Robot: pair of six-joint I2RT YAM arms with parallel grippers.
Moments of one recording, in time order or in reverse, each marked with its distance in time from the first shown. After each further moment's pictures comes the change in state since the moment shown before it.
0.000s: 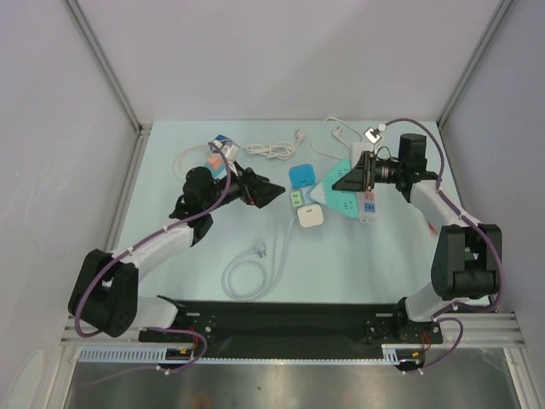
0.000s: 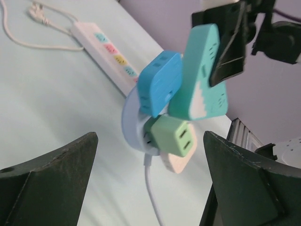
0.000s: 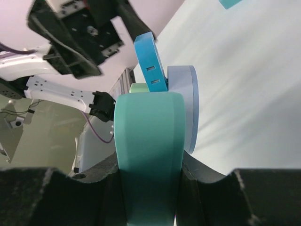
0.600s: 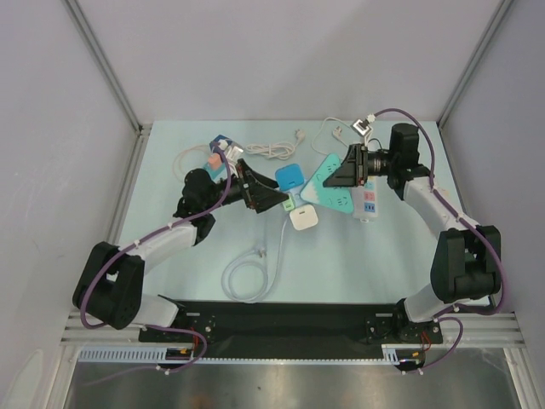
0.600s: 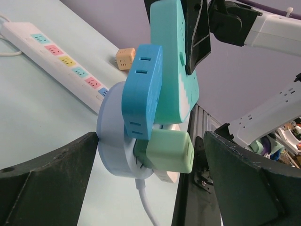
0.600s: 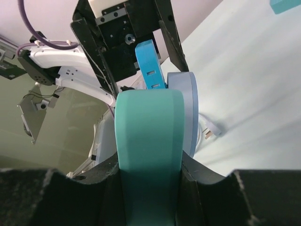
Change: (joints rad) left arm -0.001 0.073 -0.014 0.203 0.220 -0.140; right arm 0.092 -0.019 0.056 0.116 -0.071 0.171
